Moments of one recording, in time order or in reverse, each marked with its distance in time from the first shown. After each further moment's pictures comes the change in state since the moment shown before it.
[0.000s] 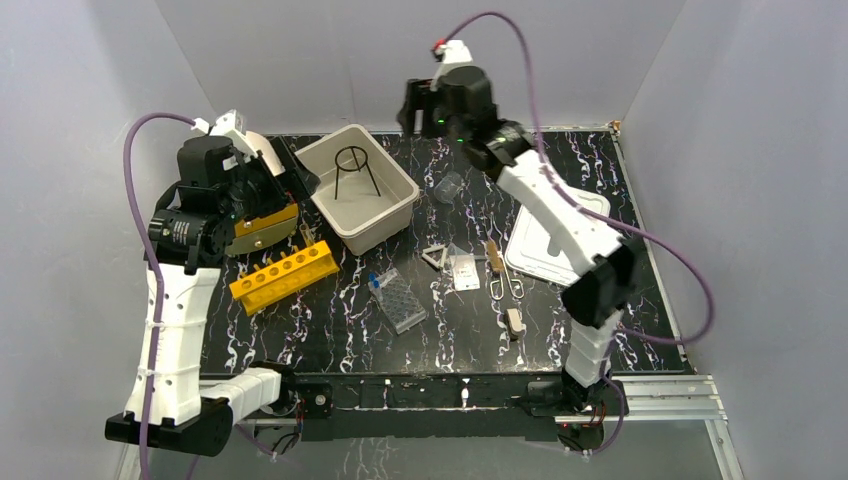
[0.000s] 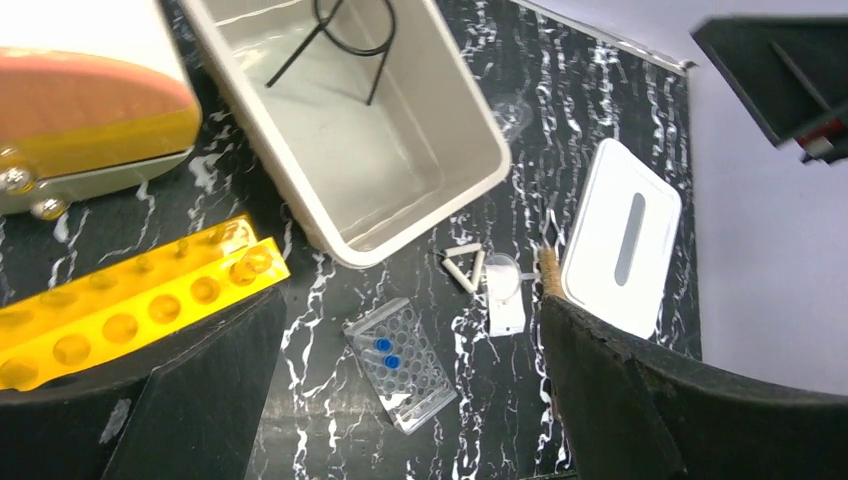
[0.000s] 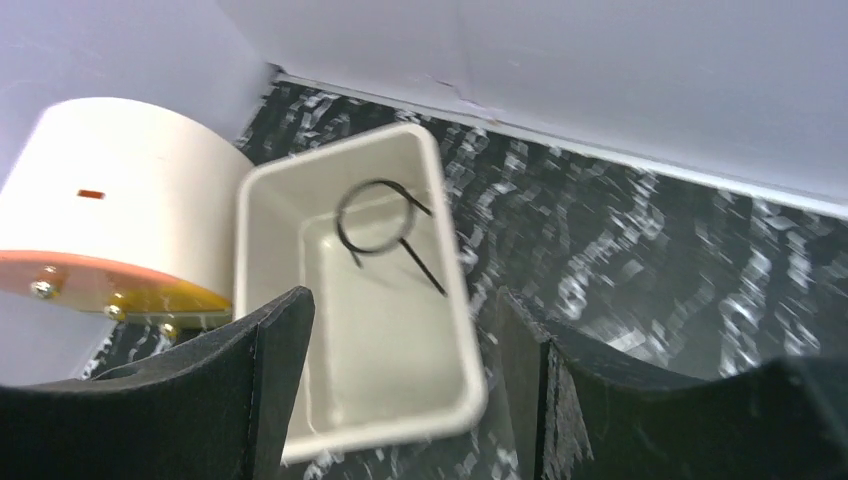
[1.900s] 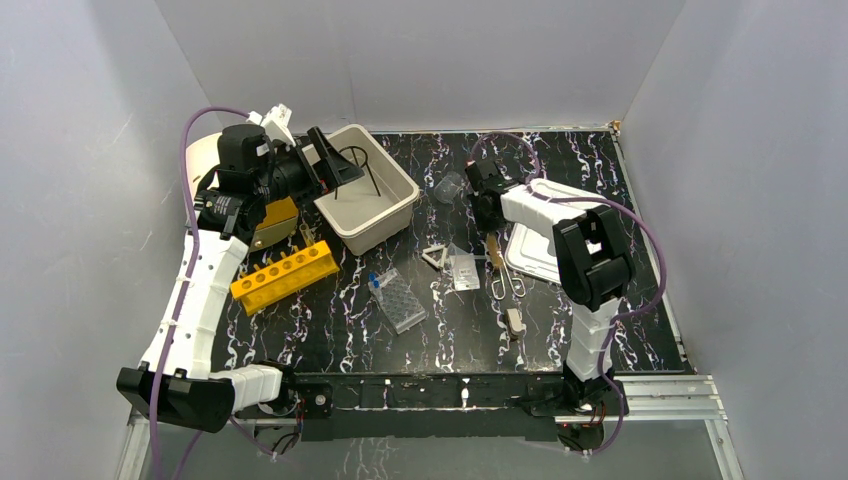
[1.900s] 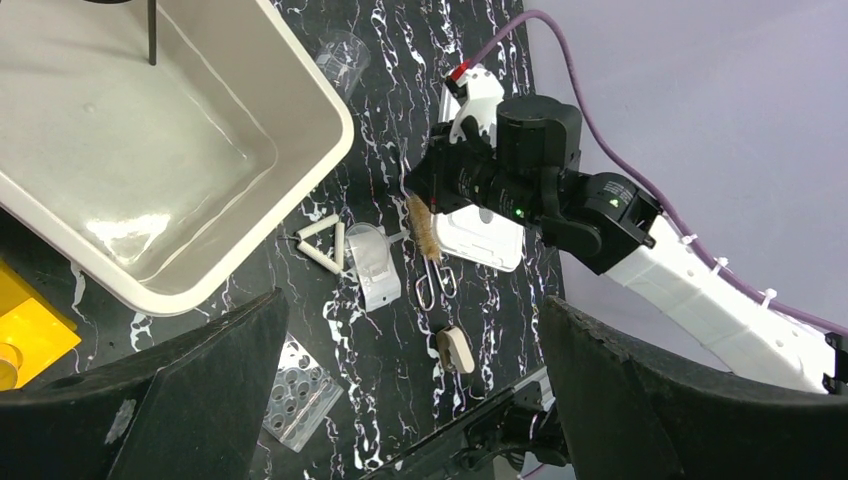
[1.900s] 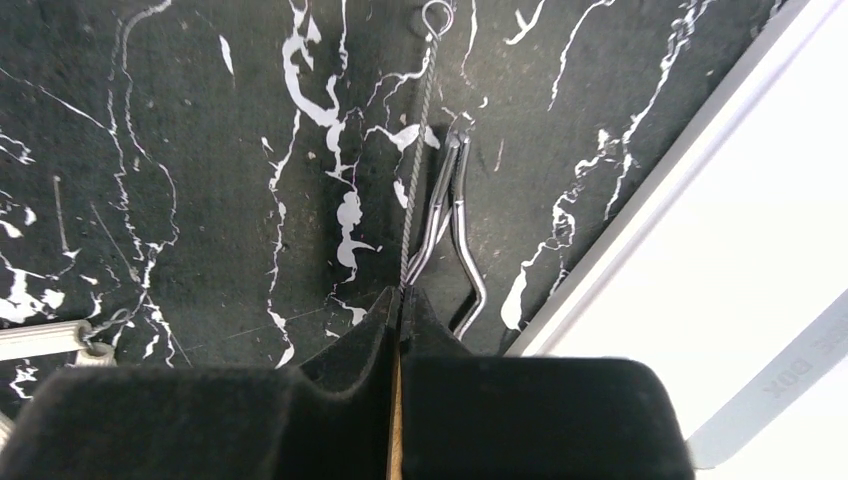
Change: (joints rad) left arm -0.033 0.105 -0.159 0.320 0.365 -0.129; right arm -0.212 0.021 -0.748 -0.090 0.127 -0.121
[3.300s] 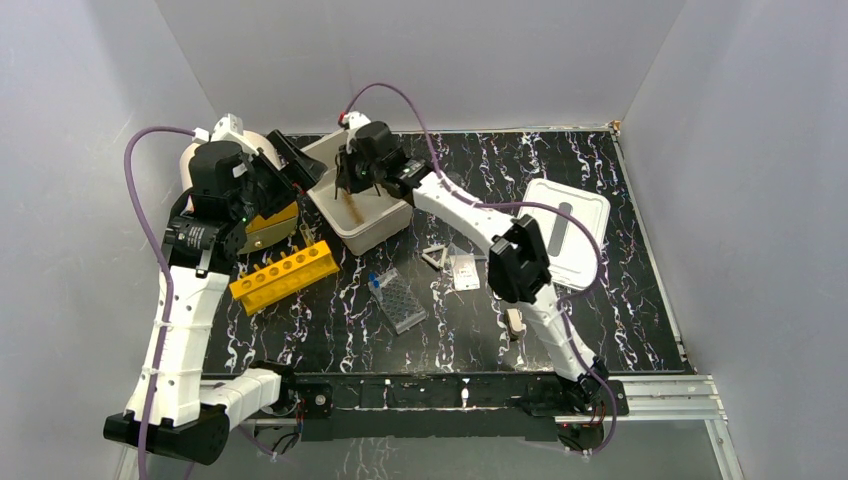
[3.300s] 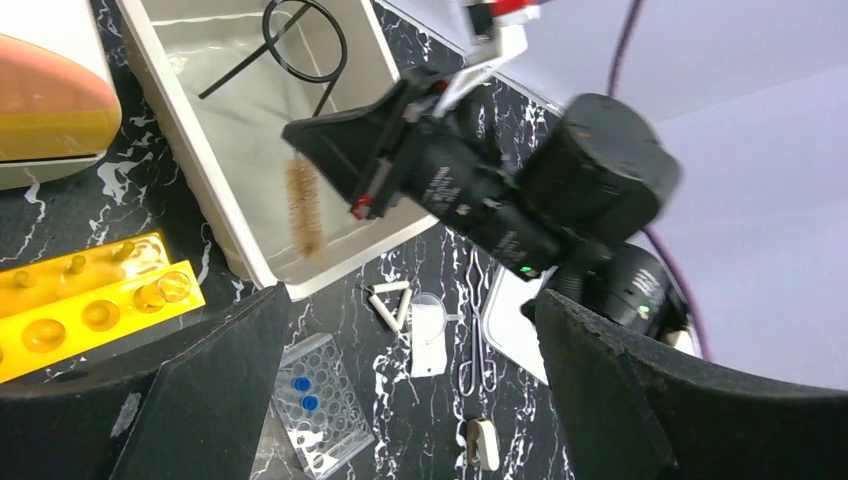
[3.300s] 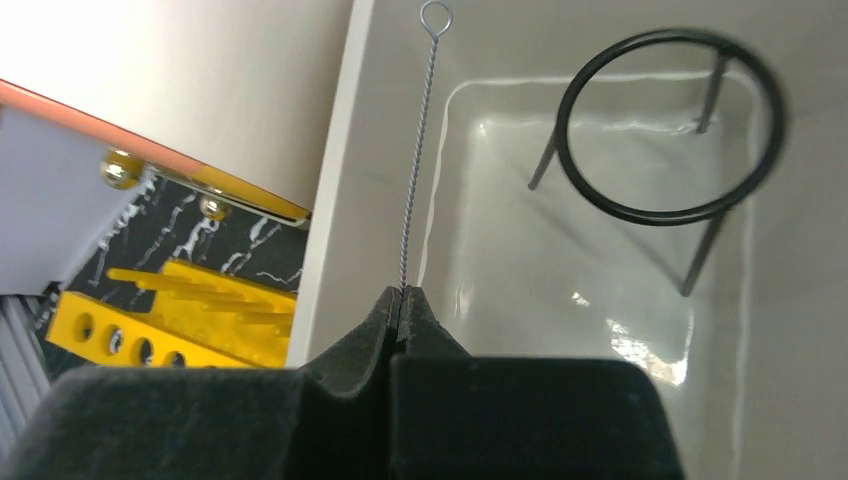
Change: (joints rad) left arm -0.001 -0.148 0.009 -0.094 -0.376 -0.084; right arm 0.349 0.378 0.908 0.150 -0.358 0.155
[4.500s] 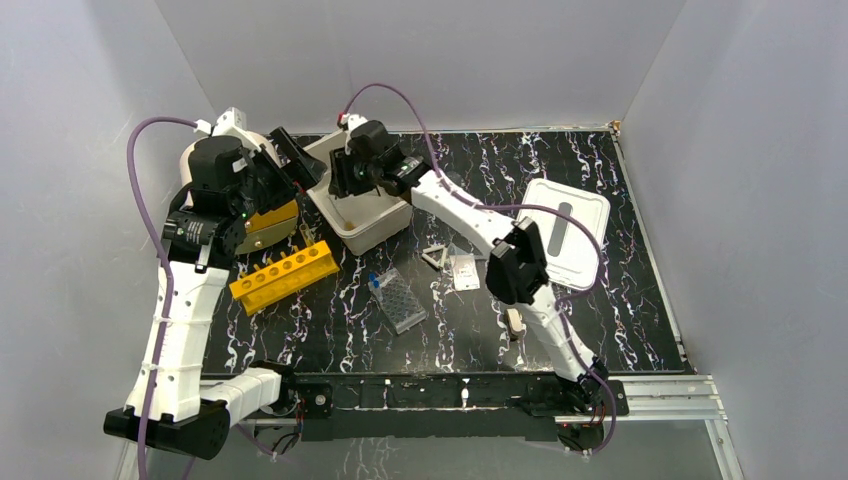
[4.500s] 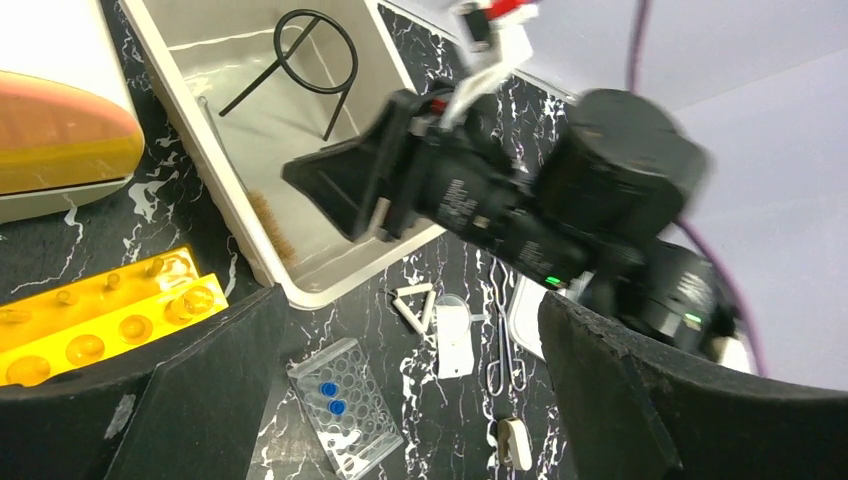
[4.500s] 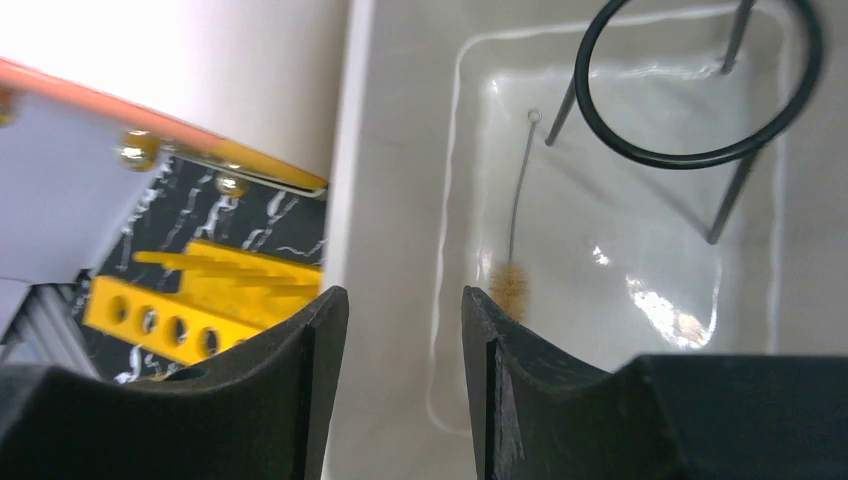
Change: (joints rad) left arm 0.000 0.026 0.046 -0.035 -0.018 0.083; right arm 0.035 0.108 0.170 -0.181 0.008 0.056
